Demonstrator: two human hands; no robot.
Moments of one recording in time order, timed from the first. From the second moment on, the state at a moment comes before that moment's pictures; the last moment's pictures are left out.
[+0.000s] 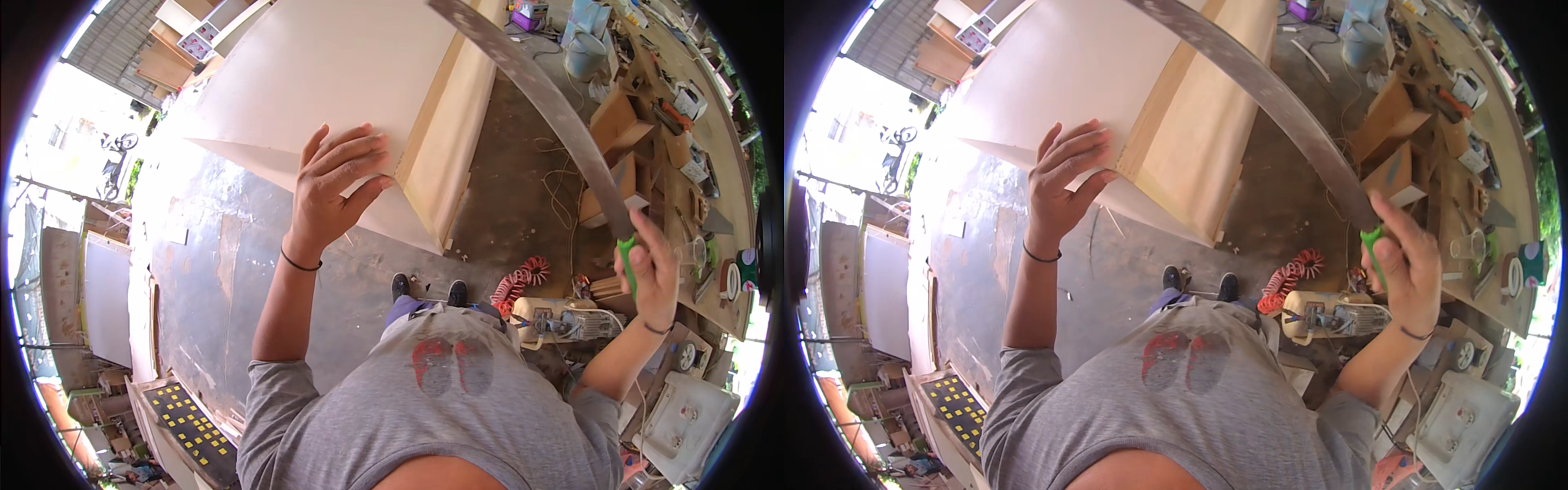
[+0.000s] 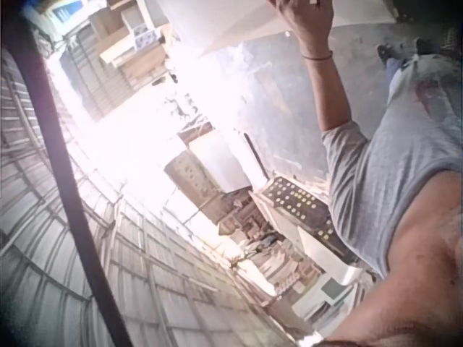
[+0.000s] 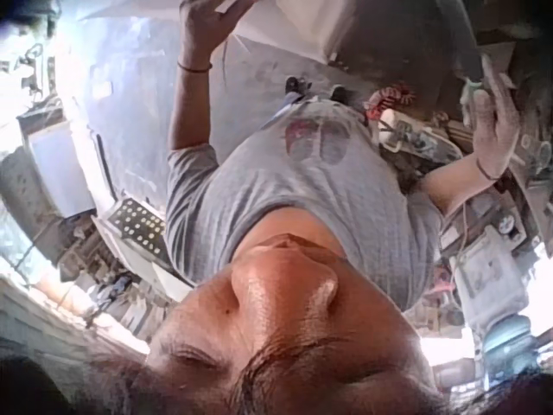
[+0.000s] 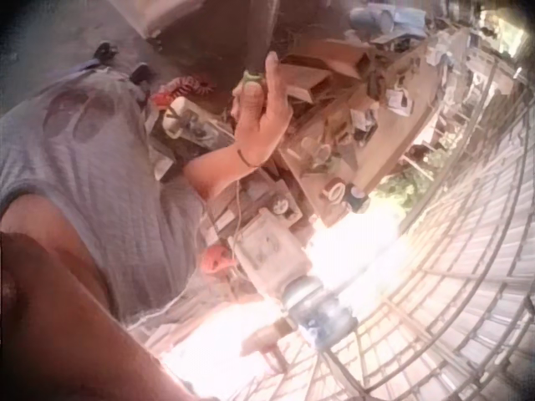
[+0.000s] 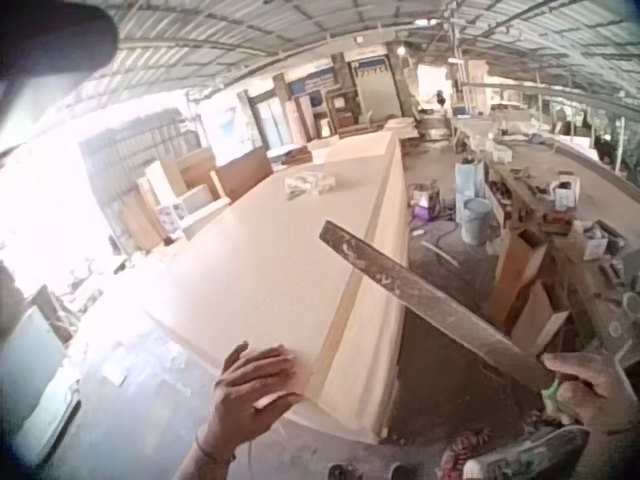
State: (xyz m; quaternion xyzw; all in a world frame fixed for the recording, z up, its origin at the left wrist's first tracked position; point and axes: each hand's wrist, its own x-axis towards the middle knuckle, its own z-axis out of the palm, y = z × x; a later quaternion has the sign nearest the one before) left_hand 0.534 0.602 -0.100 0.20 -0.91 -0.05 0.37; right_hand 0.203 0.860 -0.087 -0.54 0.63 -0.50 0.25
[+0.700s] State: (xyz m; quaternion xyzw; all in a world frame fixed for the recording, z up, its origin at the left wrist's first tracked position) left_hand 0.535 0.606 -0.093 0.22 -0.90 -0.13 0.35; right_hand 0.203 0.876 -0.158 -0.47 0.58 -0.60 0.31
